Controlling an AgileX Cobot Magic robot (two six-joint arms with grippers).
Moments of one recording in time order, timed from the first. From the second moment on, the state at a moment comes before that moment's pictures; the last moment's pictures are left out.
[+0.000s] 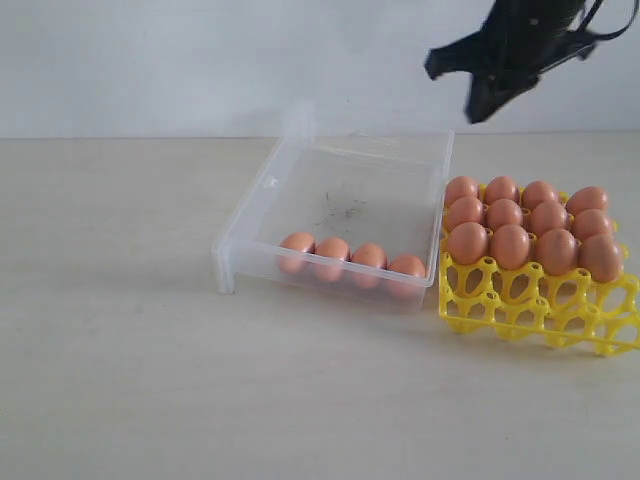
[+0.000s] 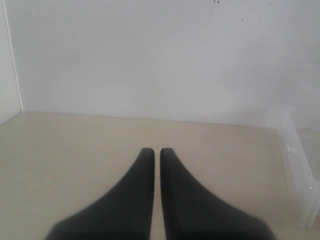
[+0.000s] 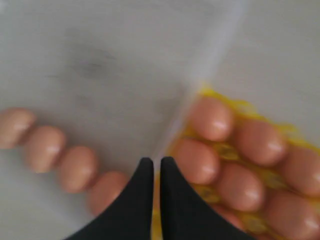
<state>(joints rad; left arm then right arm) 0.08 0.00 0.00 0.34 0.13 -0.40 0.23 2.03 -1.94 0.21 1.19 -0.16</state>
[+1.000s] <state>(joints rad) 0.08 0.00 0.00 0.34 0.13 -0.40 0.44 2.34 -1.97 0.38 1.16 0.04</state>
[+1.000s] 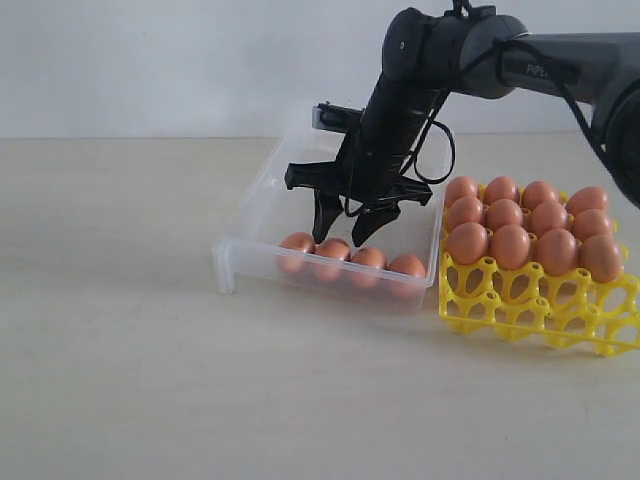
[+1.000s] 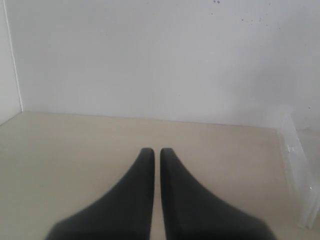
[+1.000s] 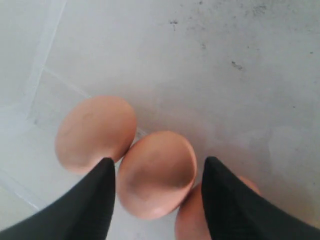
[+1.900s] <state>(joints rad) 0.08 0.00 0.00 0.34 0.13 -0.40 0.48 2.38 -1.97 0.32 1.02 -0.16</state>
